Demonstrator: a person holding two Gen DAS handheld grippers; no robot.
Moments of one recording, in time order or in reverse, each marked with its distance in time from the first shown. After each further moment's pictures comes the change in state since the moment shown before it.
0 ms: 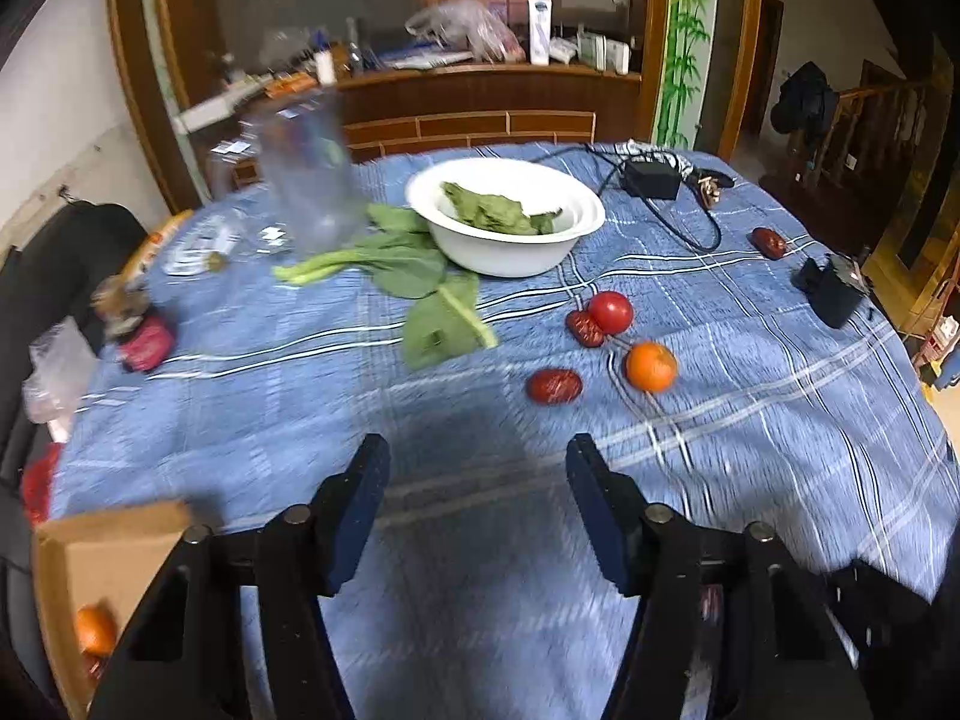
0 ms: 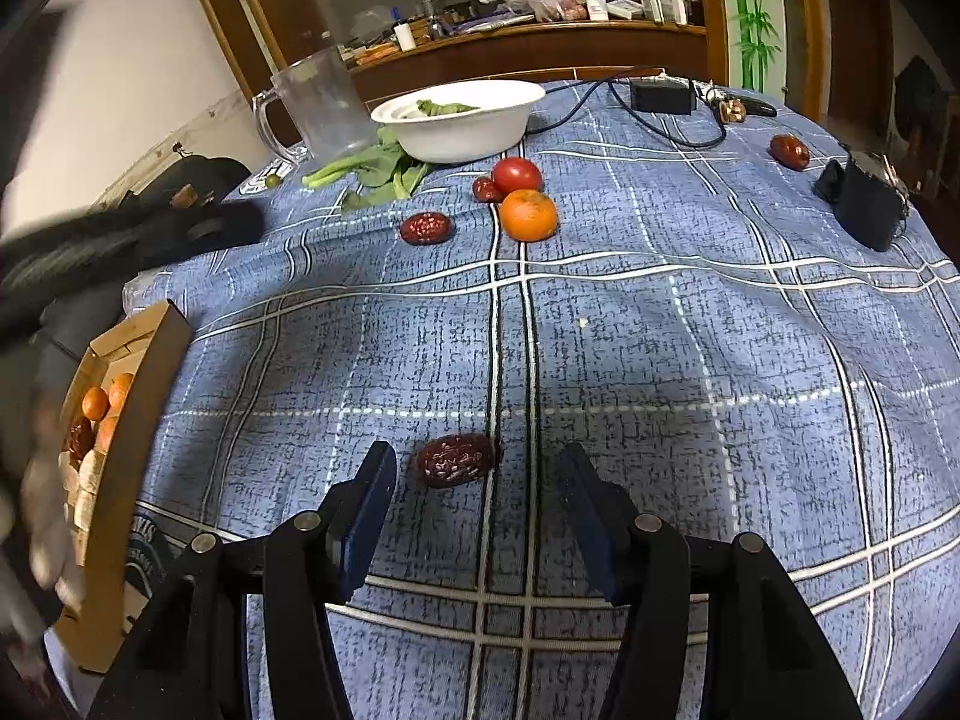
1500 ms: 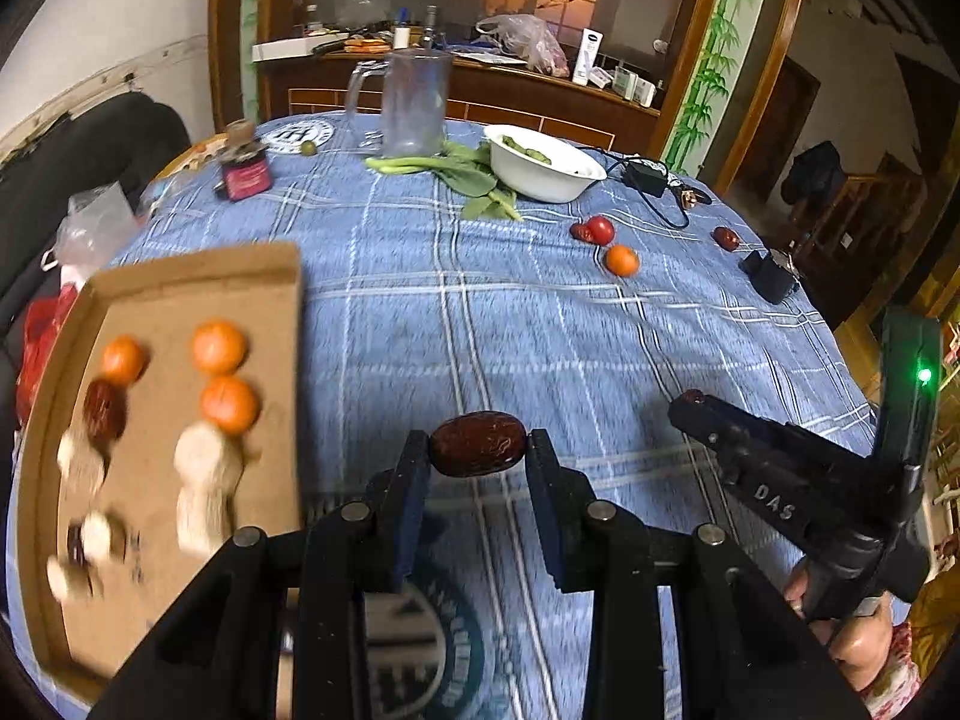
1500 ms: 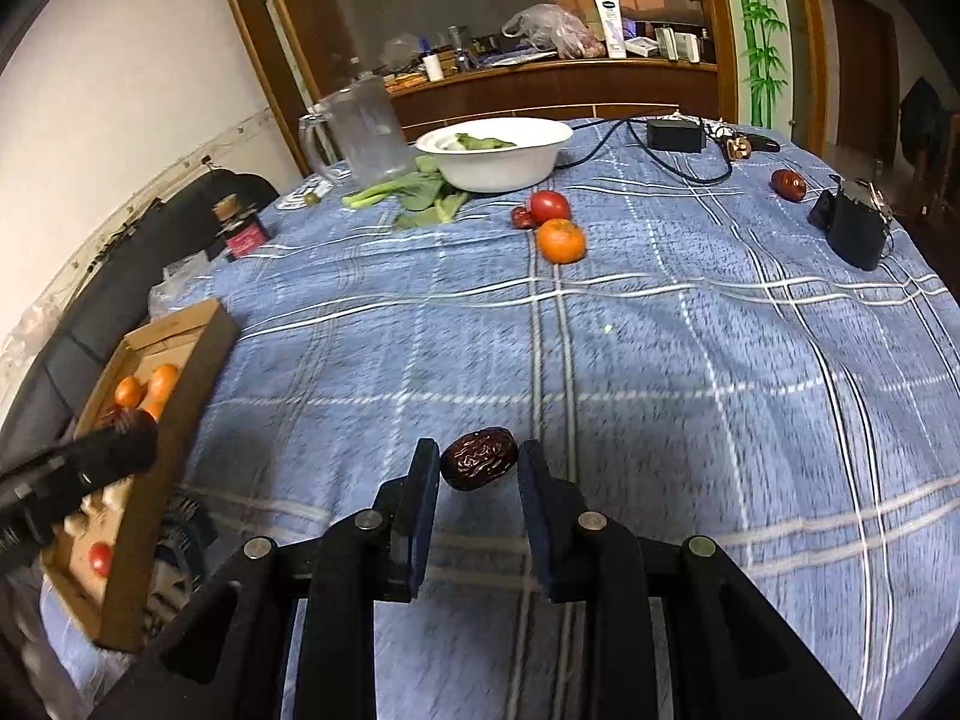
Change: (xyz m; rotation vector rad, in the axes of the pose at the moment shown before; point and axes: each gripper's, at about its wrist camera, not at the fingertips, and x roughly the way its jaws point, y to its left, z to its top) left arm -0.120 0.039 -0.146 -0.217 -0.040 -0.068; right arm -0.038 0.024 -0.025 -0.022 -0.068 0.044
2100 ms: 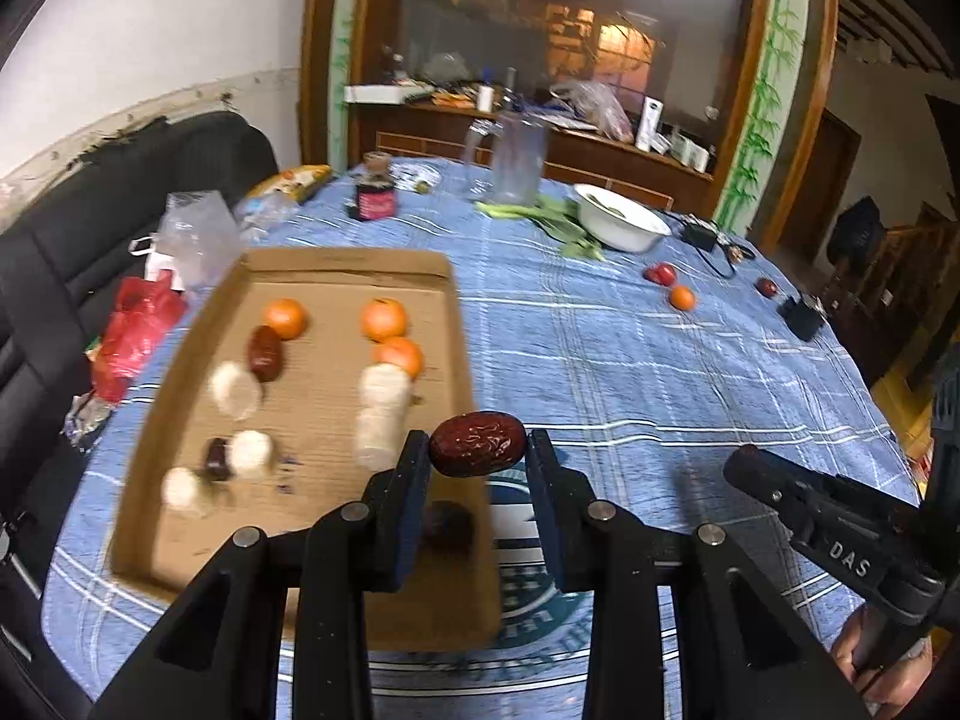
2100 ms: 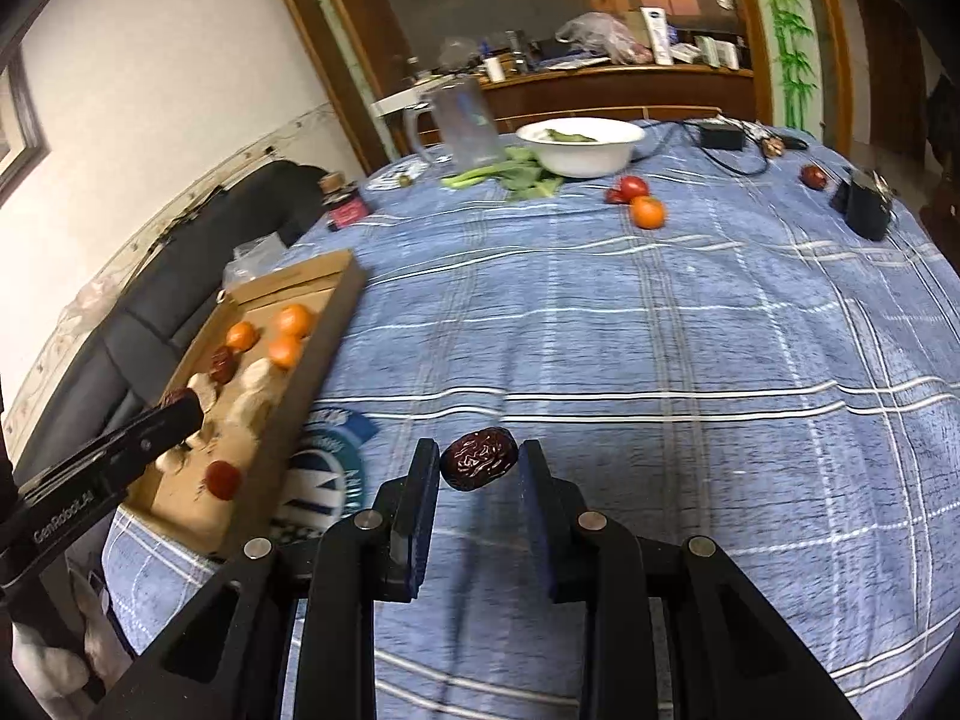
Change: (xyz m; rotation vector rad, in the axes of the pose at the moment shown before) left arm -0.077 0.058 -0.049 -0.078 -0.161 0.135; right arm -0.055 0.072 -0.047 -0.043 -0.008 0.099
